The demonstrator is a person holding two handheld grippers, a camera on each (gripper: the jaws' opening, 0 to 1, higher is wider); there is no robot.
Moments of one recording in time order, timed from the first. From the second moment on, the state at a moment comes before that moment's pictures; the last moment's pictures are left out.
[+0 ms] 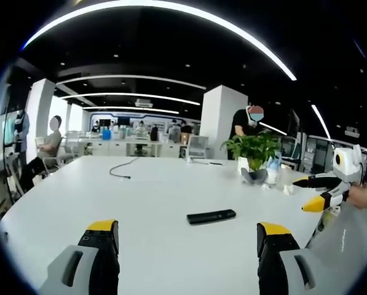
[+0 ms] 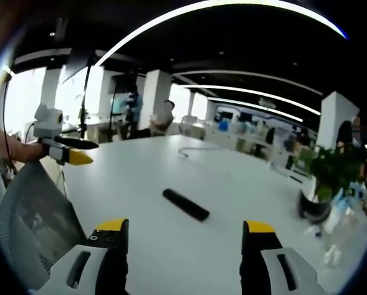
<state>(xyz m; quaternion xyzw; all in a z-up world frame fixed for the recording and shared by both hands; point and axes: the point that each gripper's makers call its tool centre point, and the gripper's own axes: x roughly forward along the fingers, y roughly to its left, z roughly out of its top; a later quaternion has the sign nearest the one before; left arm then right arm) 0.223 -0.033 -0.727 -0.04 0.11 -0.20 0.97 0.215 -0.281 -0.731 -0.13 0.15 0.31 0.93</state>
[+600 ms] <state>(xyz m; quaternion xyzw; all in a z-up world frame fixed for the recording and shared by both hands) 0.224 -0.031 -0.728 -0.04 0.11 -0.20 0.97 0.222 -0.289 -0.732 -0.10 0.16 0.30 0.94</state>
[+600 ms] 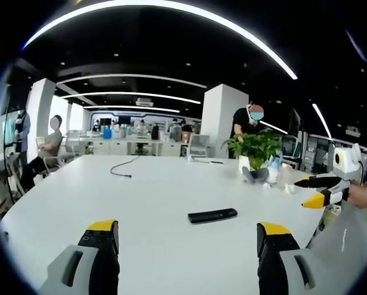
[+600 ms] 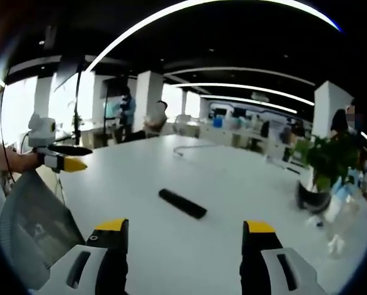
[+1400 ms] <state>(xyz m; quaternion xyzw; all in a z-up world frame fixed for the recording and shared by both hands) 0.226 -0.036 -0.737 -0.03 0.14 -0.21 0.97 0.227 -0.296 -0.741 -0.10 0.18 0.28 0.94</state>
